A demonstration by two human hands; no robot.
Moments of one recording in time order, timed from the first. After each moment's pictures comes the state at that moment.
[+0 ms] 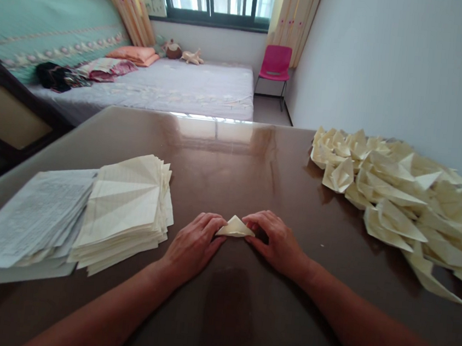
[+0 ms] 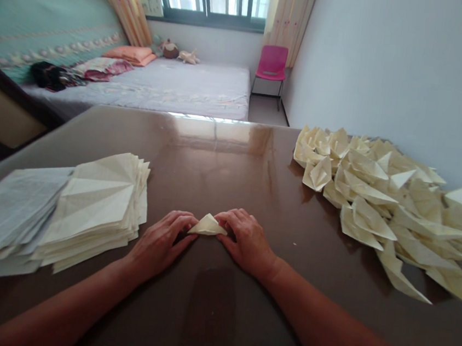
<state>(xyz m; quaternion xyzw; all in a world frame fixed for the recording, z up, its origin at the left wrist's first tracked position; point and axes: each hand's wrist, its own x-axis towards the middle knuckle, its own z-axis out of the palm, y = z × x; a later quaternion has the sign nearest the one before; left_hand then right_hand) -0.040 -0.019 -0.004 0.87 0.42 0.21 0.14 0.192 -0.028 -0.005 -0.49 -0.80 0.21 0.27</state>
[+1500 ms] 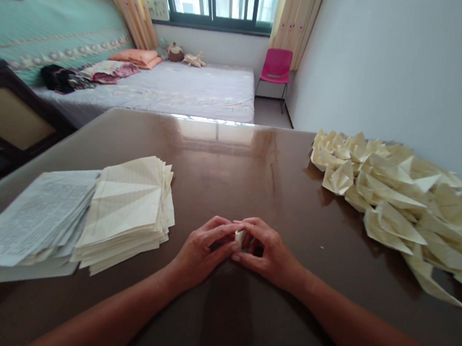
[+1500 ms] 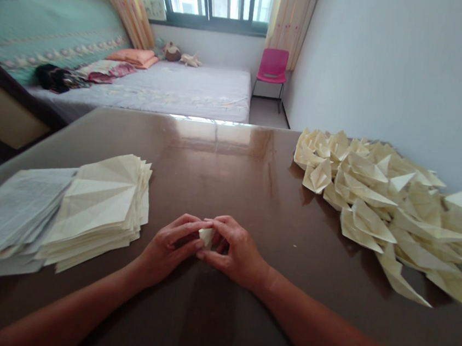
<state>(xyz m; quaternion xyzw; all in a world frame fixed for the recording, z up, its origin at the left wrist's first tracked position) -0.024 -0.030 0.003 0.76 0.38 0.33 0.42 0.172 -0.042 0.005 -0.43 -0.72 0.42 0.35</state>
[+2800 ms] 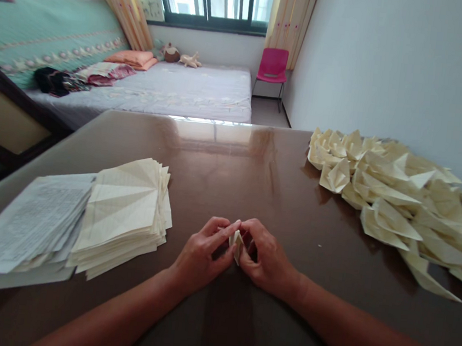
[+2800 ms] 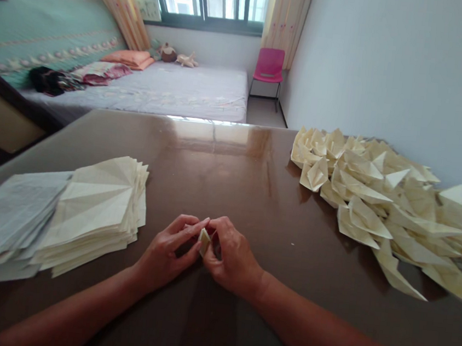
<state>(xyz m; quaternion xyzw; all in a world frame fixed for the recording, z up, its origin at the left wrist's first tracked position) -0.021 -0.031 -0.005 0.83 0.37 0.34 0.25 0.163 -0.050 -0.001 -0.46 -0.73 0.33 0.37</state>
